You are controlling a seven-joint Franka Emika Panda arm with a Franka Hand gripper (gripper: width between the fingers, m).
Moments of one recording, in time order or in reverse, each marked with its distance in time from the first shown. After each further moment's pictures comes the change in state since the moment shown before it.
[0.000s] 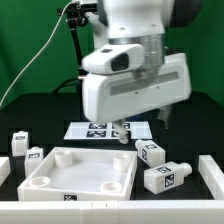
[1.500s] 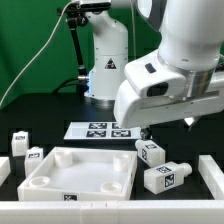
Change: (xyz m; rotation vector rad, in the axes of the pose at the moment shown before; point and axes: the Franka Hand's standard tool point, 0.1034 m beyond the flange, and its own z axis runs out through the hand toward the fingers) arm -0.020 -0.021 0.006 0.013 -0.490 0.329
